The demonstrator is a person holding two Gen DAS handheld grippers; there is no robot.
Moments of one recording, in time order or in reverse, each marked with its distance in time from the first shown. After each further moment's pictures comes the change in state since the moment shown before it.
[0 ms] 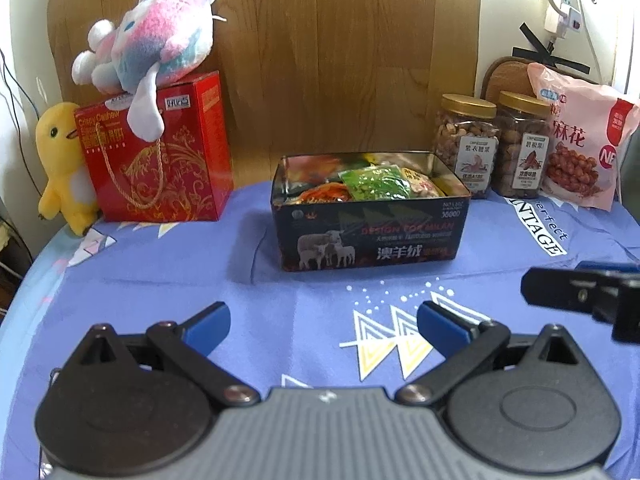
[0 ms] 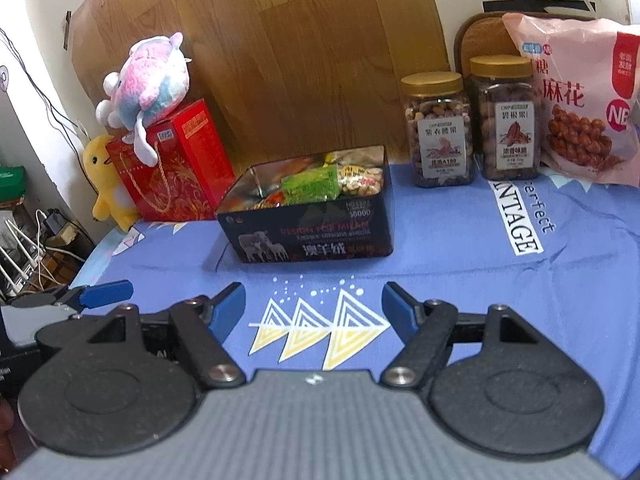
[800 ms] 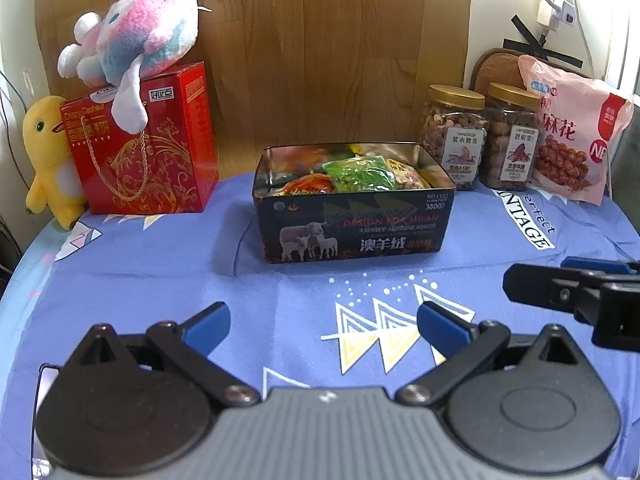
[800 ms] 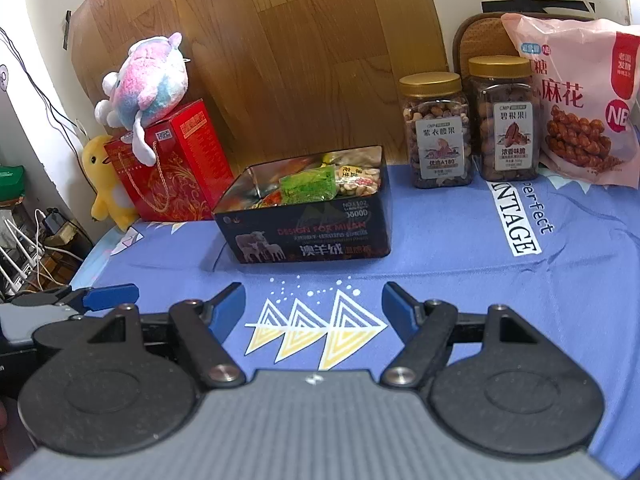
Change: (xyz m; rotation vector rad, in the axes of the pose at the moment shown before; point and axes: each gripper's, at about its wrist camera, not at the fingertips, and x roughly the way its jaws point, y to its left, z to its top) left arm 0.003 -0.007 0.003 0.004 0.033 -0.032; right arm 0.000 -0.003 0.000 -0.004 -0.005 0.001
